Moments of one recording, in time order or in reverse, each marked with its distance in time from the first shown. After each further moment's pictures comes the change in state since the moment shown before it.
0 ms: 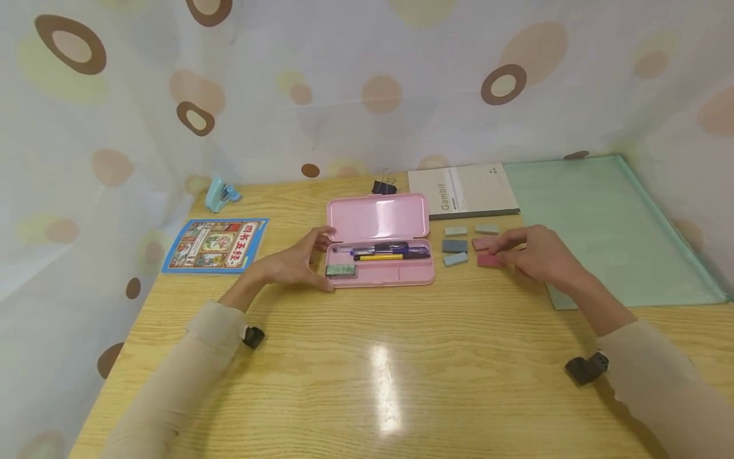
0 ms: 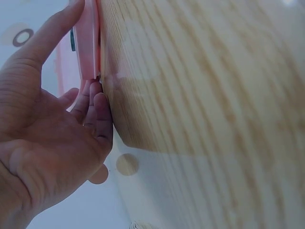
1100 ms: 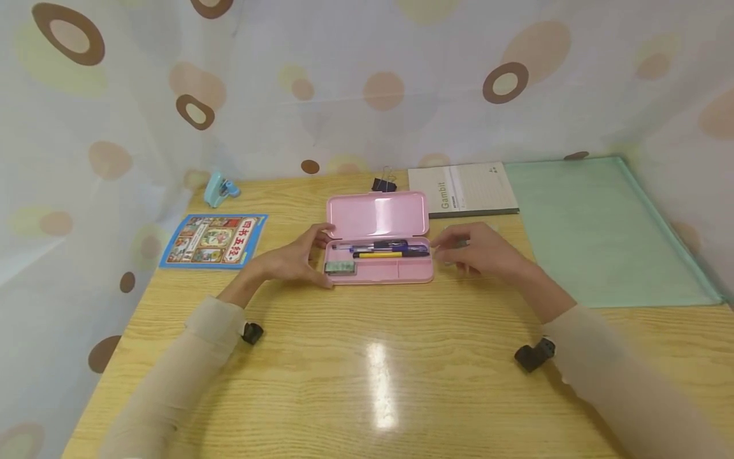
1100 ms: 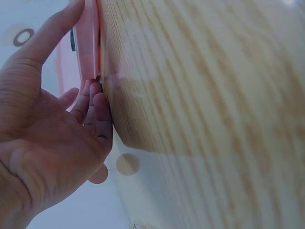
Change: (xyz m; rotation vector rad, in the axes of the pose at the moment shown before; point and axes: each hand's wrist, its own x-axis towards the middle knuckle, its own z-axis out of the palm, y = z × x) left_hand -0.002 0.003 0.000 -0.013 -0.001 0.009; right_hand 0.031 -0.054 0.041 0.260 -0.178 -0.145
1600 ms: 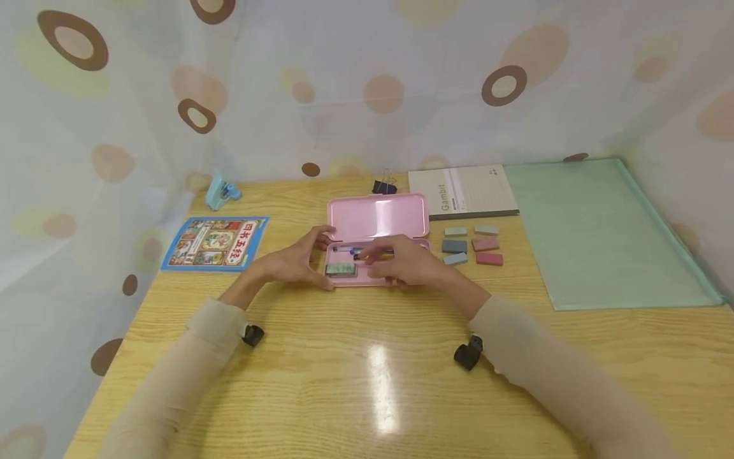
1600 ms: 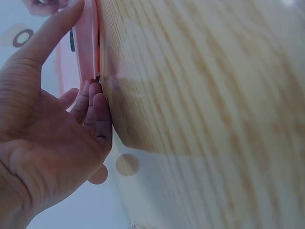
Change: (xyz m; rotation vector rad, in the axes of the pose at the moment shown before) left_hand 0.000 0.001 0.000 0.000 -0.002 -0.004; right_hand 0.055 -0.045 0.085 0.018 -0.155 -0.107
